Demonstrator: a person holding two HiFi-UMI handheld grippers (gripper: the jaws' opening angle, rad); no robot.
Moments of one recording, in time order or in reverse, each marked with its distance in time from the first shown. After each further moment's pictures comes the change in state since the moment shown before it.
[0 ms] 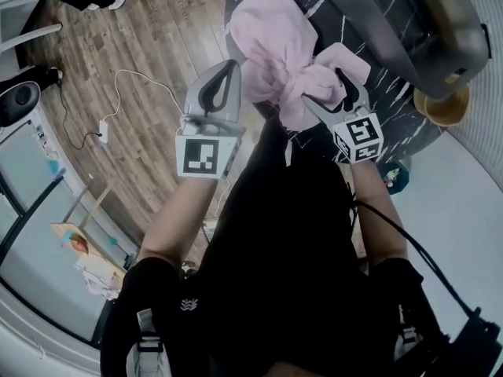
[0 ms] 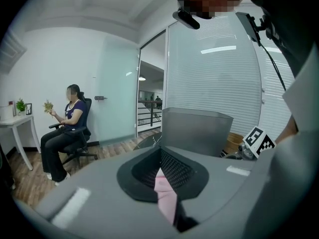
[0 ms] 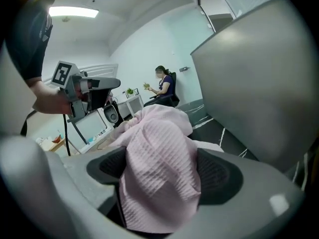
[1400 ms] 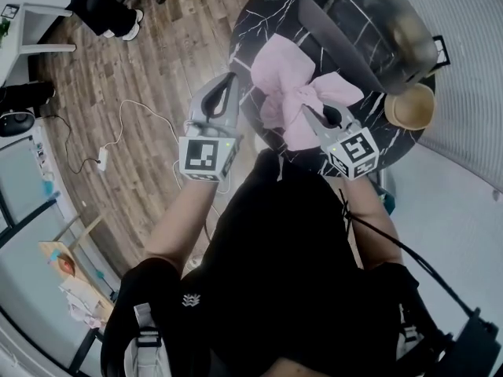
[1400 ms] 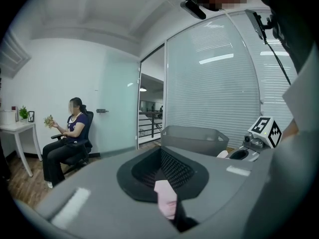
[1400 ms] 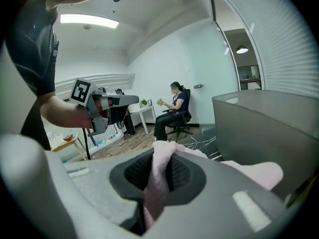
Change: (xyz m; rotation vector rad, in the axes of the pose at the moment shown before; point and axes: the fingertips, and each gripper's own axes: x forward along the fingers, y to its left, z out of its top) left arm -0.044 -0.012 0.077 0.016 -0.106 0.027; right arm -0.081 0.056 0.101 -0.129 -0.133 0.108
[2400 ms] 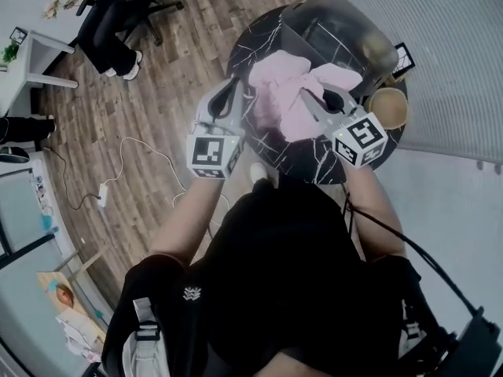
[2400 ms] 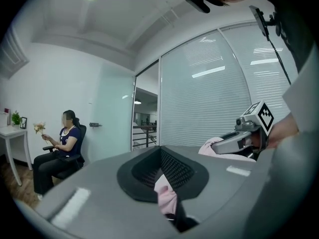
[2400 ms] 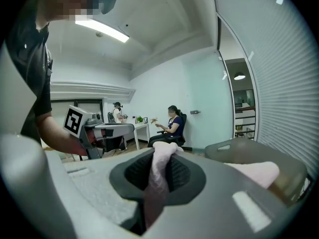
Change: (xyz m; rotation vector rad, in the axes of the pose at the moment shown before) left arm -0.022 -0.023 0.081 0.017 -0.134 -0.061; right arm -0.061 0.010 0.147 -0.102 -0.207 -0.087
